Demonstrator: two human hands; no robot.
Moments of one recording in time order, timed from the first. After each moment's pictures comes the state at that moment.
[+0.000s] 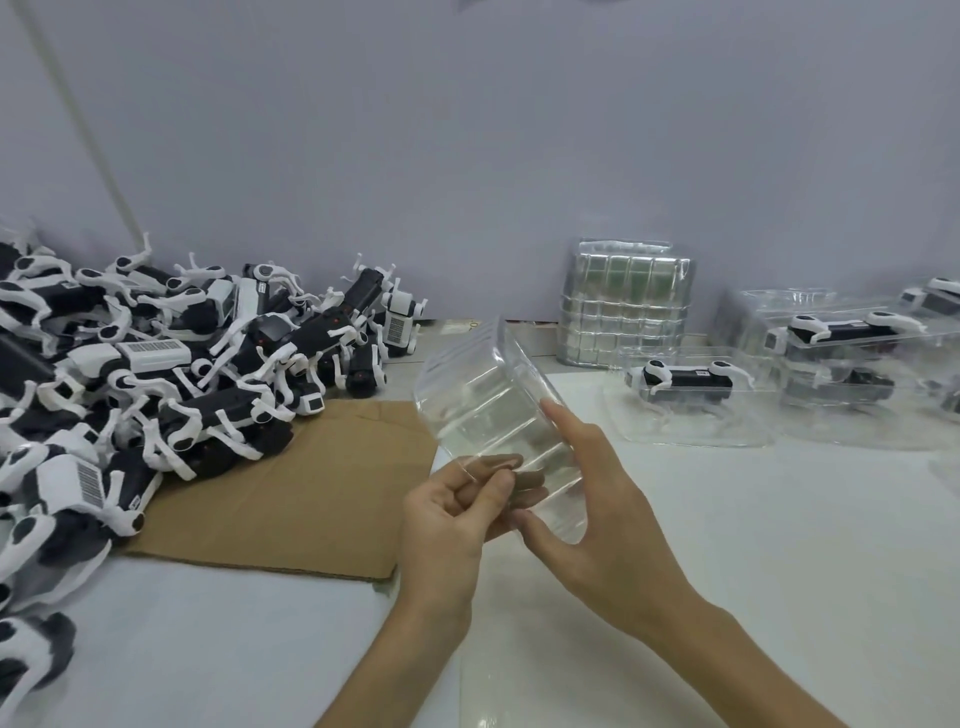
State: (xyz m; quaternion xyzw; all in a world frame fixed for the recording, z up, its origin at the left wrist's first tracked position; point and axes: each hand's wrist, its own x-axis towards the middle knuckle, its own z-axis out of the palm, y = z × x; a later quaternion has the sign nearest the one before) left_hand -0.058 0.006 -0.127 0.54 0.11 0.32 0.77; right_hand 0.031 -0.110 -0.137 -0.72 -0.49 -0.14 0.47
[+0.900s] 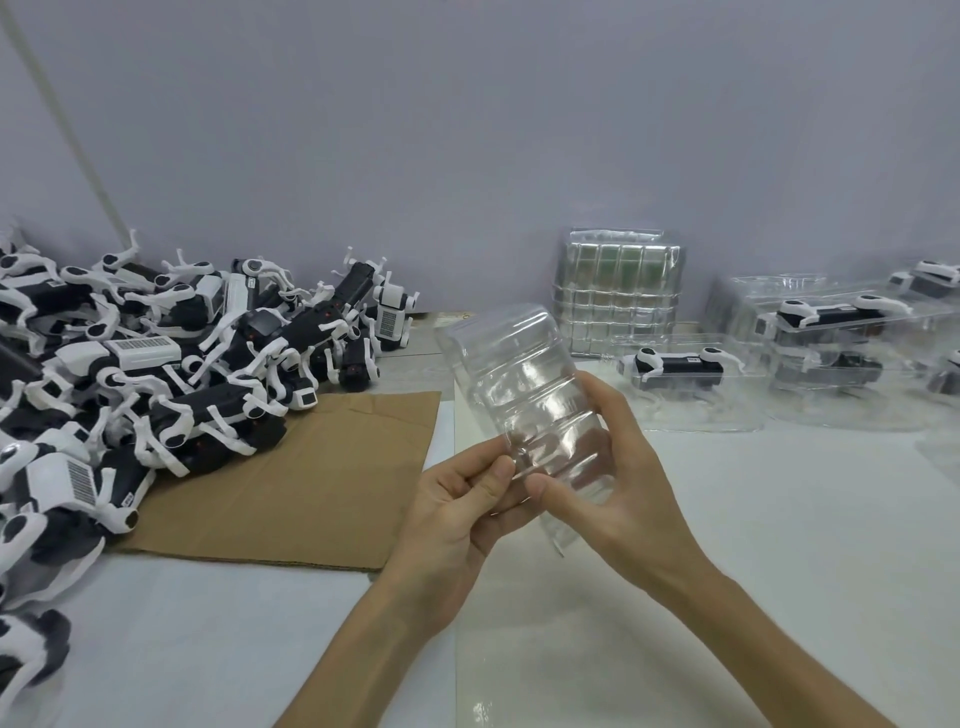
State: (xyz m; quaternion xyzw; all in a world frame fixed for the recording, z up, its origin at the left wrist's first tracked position) left_hand -0.059 0.014 -0.123 0.51 -0.01 0.17 0.84; right_hand 0.035 -0.119 -0.117 -0.66 -0.44 -0.03 0.62
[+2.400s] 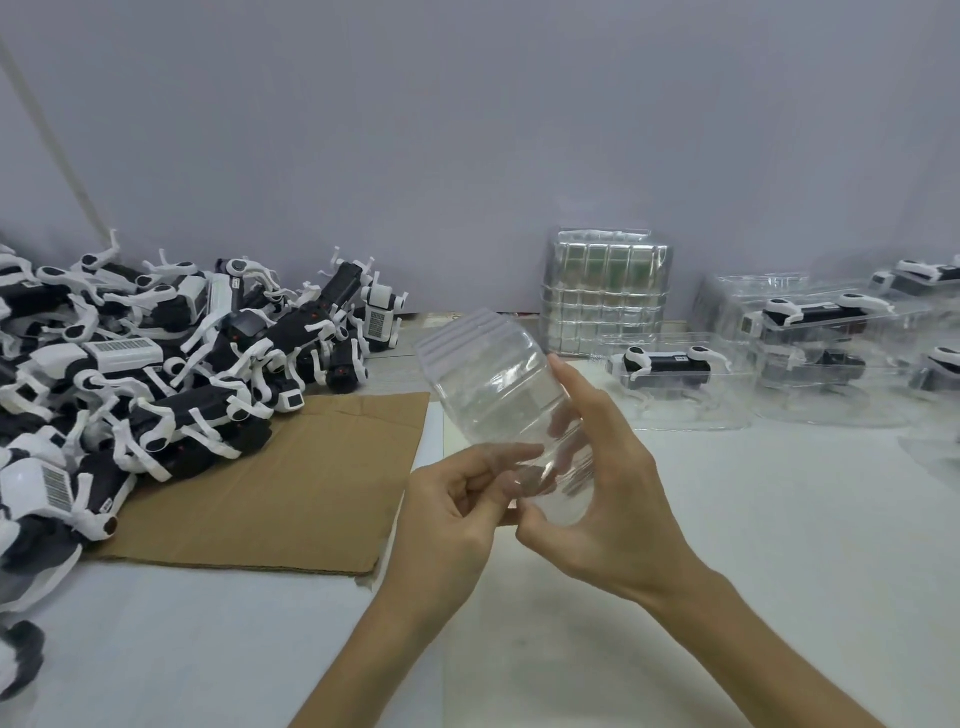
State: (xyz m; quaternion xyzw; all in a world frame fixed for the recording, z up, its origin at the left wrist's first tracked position) left_hand -0.062 0.001 -0.117 0.68 0.01 0.29 0.67; right_hand 0.036 -0.121 -0.117 -0.70 -0.50 -0.19 0.48
